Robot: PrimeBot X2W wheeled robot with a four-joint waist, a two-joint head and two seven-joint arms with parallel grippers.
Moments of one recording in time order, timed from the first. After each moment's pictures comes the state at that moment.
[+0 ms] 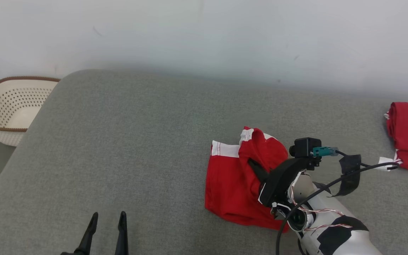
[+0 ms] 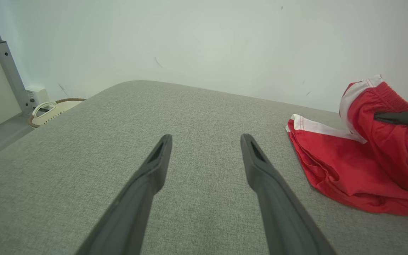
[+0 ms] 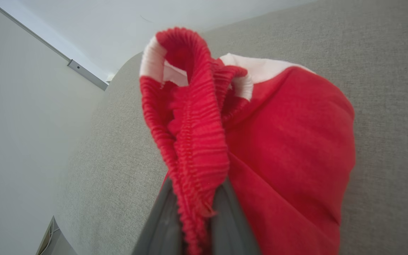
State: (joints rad) left arm -0.02 0.05 -0.09 0.08 -0.16 0.06 -0.26; right arm -0.65 -0.13 0.62 0.76 0.84 0.13 0.14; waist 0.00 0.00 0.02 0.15
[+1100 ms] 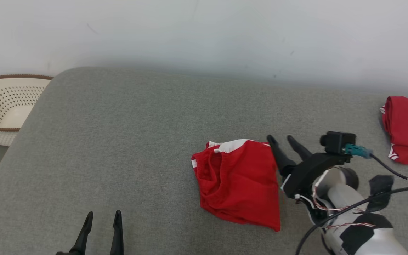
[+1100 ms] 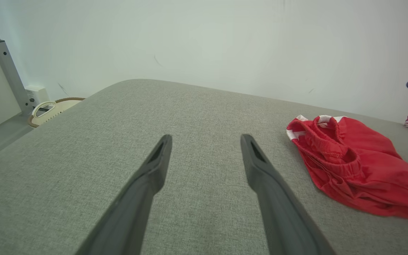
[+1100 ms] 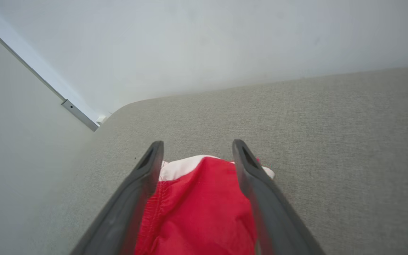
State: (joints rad) left arm -0.04 0.05 -0.08 0.09 -0.16 0.06 -0.26; right arm -0.64 -0.22 0.65 0.67 0.81 0.13 -0.08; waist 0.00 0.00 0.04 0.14
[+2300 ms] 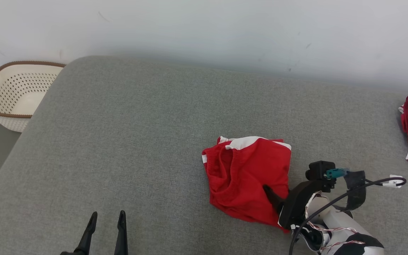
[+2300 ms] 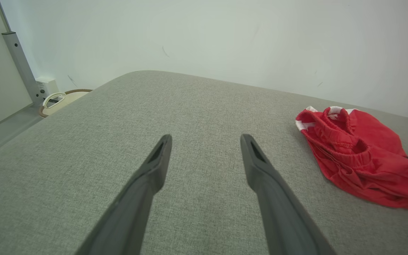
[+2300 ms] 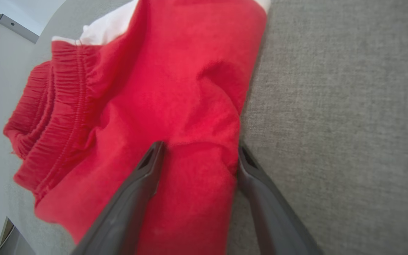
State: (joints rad) left arm -0.03 0.05 -0.10 0.08 -0.16 0.07 -0.26; right arm -0.59 -0.19 0.64 0.86 0.82 0.13 0.15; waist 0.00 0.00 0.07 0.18
